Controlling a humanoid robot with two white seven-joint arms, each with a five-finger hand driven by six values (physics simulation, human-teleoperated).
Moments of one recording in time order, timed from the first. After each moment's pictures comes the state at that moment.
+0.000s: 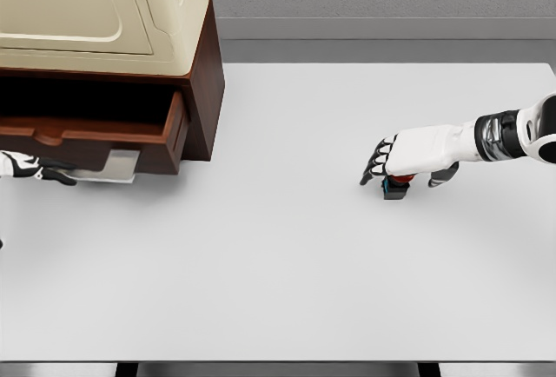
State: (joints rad) left arm -0.66 1.56 -0.92 -1.76 0.44 -0.51 -0.58; right arm -1.01 -0.88 1.17 -1.46 0.40 -0.61 0.61
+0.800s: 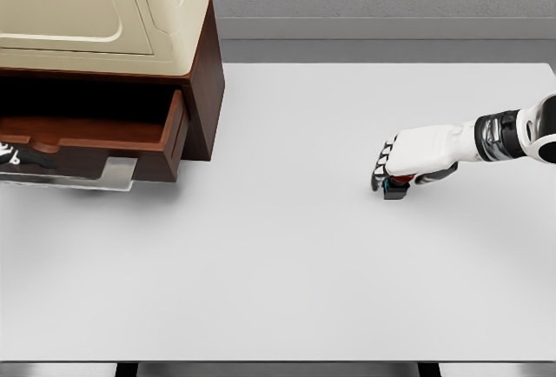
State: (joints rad) left arm -0.68 1.63 -0.90 -1.76 0.51 -0.55 -0.61; right arm -1.01 -0.88 1.17 -1.46 0.40 -0.61 0.61
